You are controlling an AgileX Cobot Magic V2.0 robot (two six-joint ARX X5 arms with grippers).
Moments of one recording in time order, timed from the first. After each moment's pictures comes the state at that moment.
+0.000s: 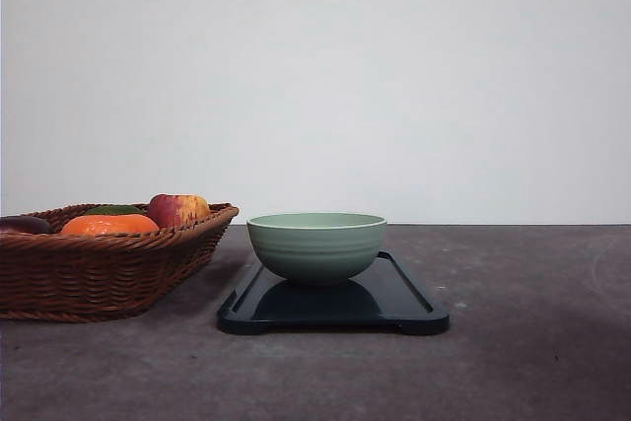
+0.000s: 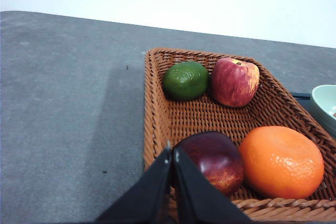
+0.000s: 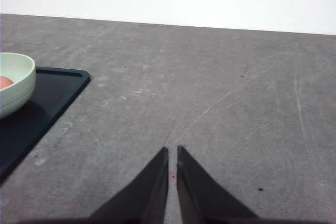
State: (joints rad) left_arx -0.02 0.01 0.03 -0.17 0.08 -0.12; right_arx 0.05 0.00 0.02 -0.16 -0.10 0.01
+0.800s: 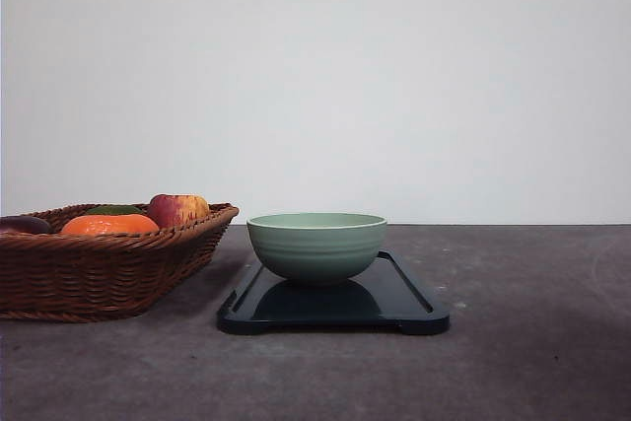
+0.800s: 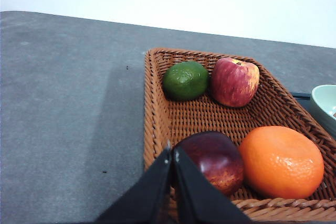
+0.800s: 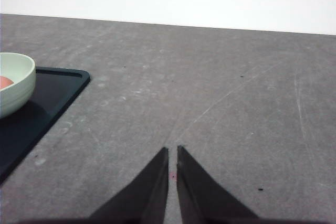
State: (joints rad) left_arx -0.02 0.01 0.03 -0.17 0.08 -0.12; right_arx 0.05 0.00 0.02 -0.16 -0.10 0.01
